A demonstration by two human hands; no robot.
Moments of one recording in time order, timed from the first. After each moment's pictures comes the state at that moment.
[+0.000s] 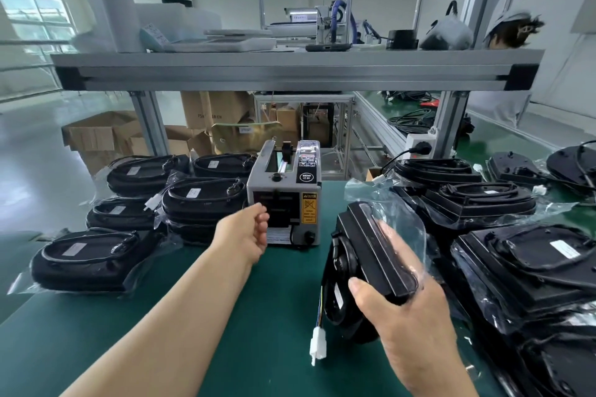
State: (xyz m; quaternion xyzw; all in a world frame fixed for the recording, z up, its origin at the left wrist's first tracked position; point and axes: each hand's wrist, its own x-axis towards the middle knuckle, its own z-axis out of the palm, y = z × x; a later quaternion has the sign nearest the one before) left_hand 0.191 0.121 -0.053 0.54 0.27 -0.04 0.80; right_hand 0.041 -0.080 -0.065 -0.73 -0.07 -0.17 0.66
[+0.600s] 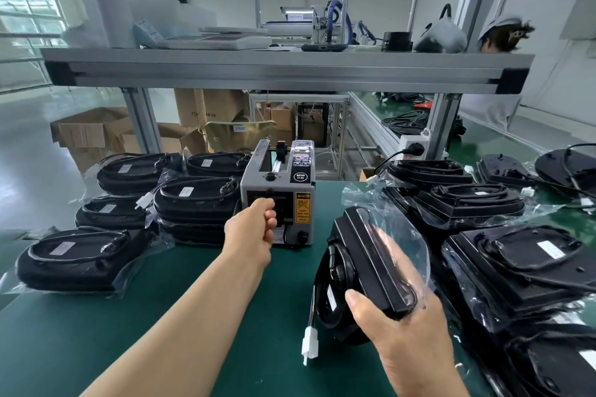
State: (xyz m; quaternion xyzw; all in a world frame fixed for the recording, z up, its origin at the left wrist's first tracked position) left_hand 0.185 0.093 -0.056 0.49 0.24 0.04 0.84; right_hand 0.030 -0.083 -0.069 -0.74 -0.09 -0.16 0.65
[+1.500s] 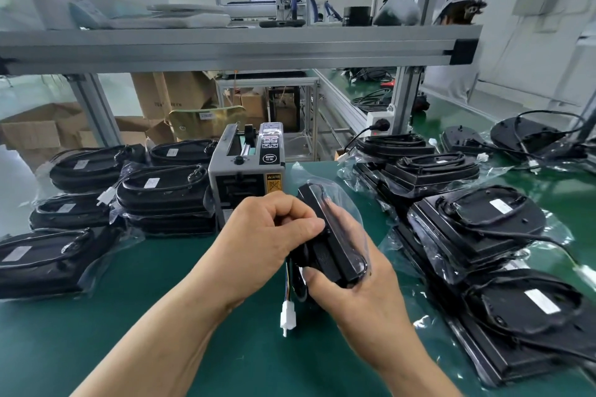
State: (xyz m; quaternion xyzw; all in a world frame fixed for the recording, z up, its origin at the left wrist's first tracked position) left_hand 0.076 0.074 -0.011 0.79 -0.19 0.01 0.59; right_hand 0.030 -0.075 -0.070 -0.76 -0.13 -0.19 0.61
